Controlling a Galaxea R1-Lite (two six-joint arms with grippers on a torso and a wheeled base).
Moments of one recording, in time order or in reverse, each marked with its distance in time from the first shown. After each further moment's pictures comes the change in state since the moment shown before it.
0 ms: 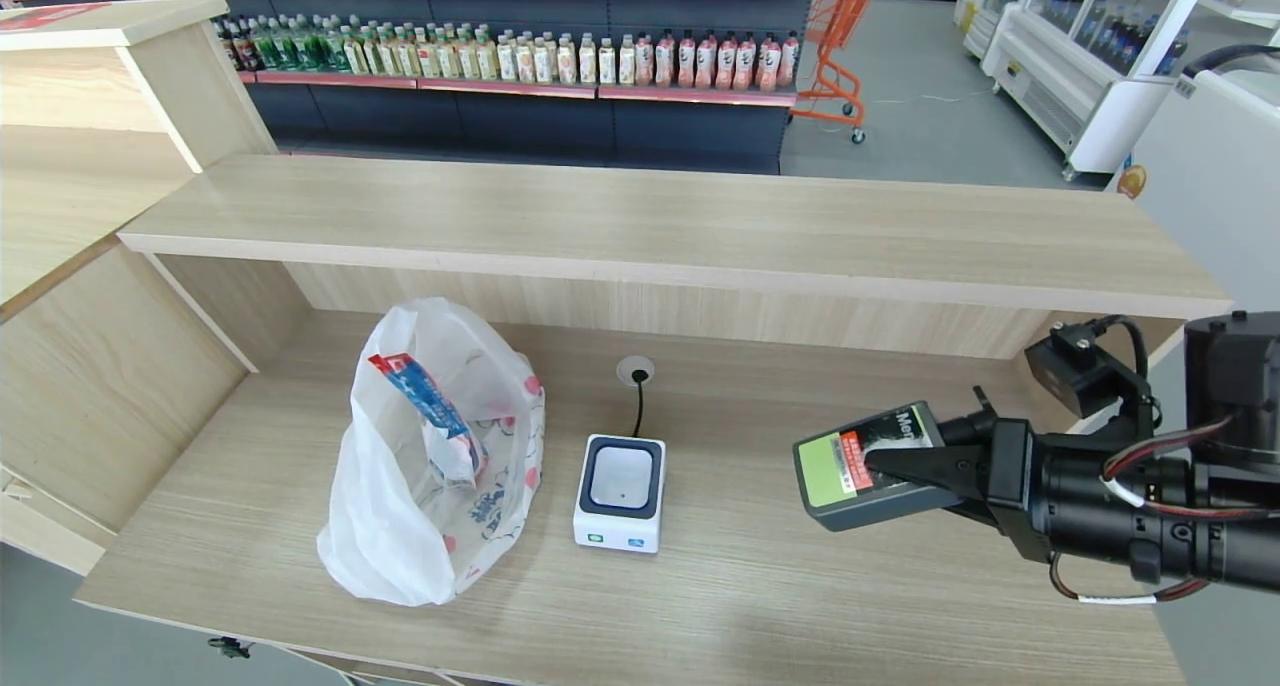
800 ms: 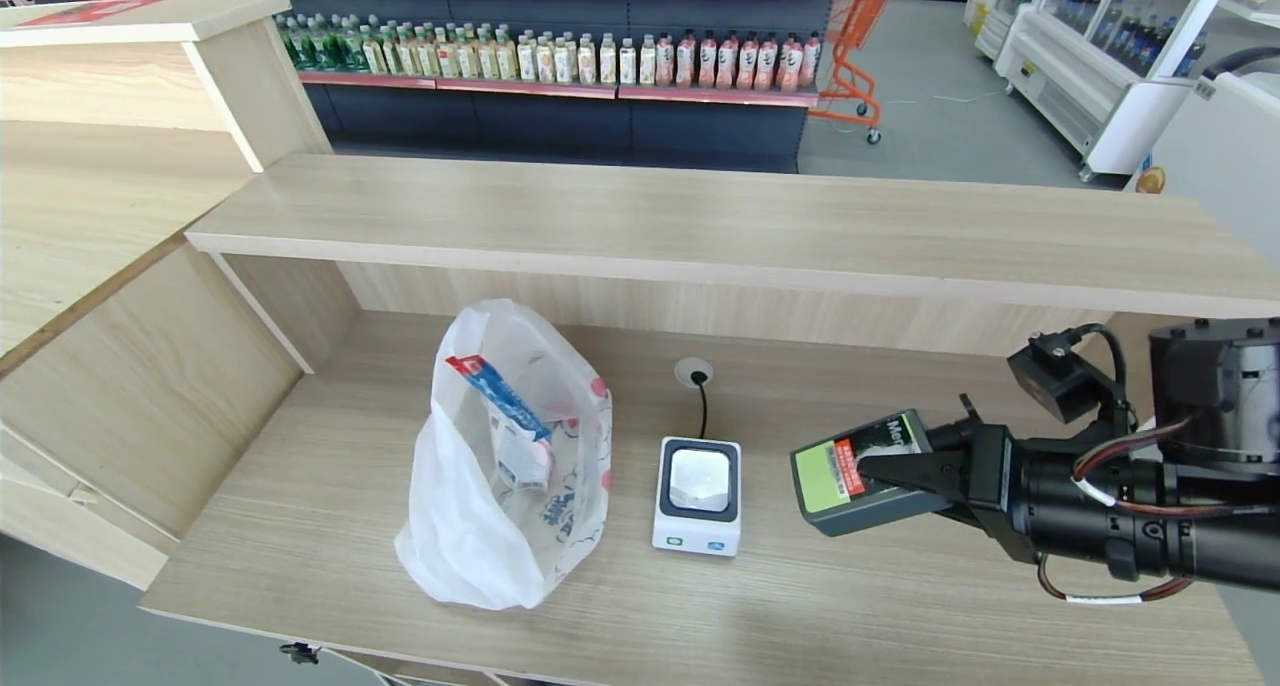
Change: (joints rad) left arm 0.000 0.000 0.000 0.000 0.001 0.003; right arm -0.012 0.044 -0.005 0.003 -0.008 -0.019
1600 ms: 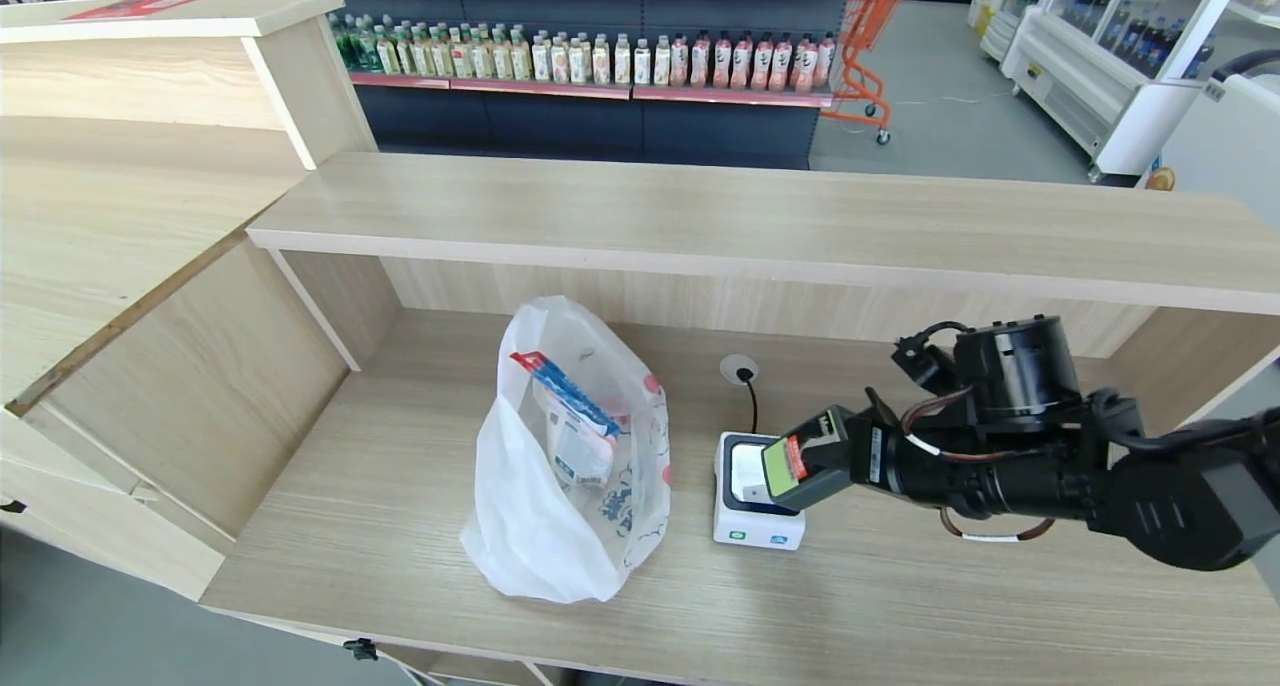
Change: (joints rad) left arm -0.001 0.000 0.000 0.000 0.000 -0.001; right arm -0.017 0.347 -0.203 -0.003 -0.136 -0.239
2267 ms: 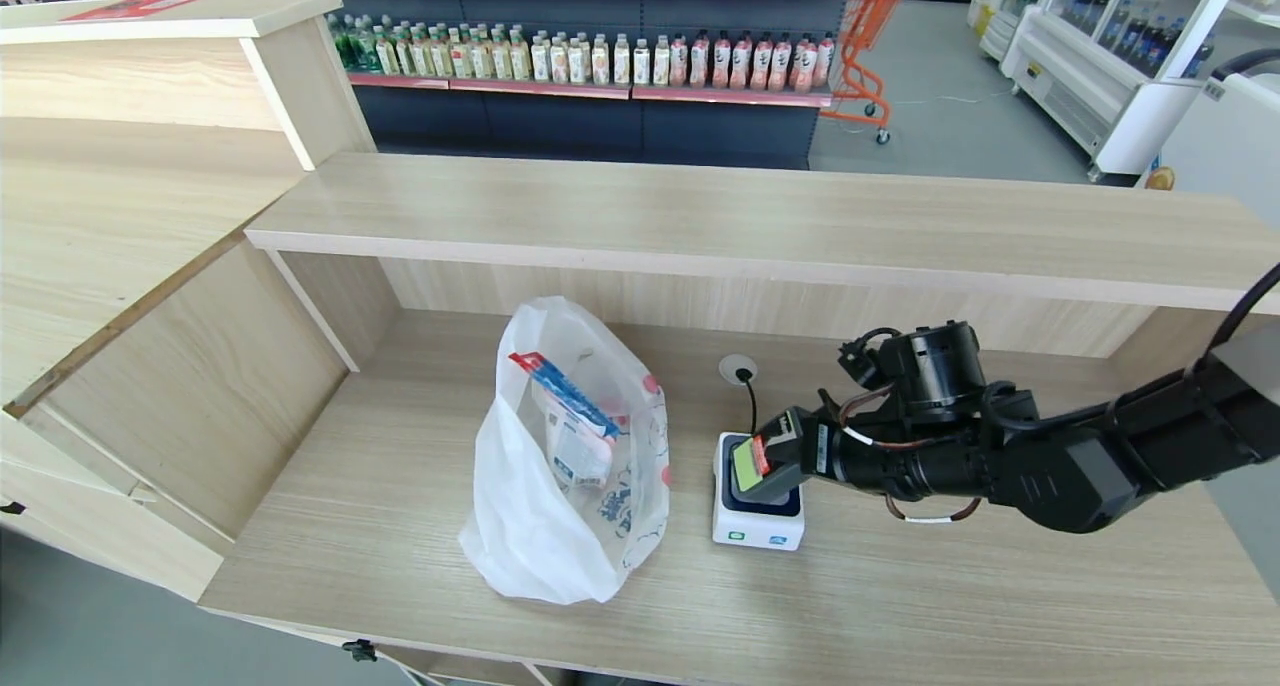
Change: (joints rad) left arm 0.001 0.000 0.000 0.000 0.000 0.000; right arm 0.026 0.175 -0.137 -0.003 -0.001 -0.016
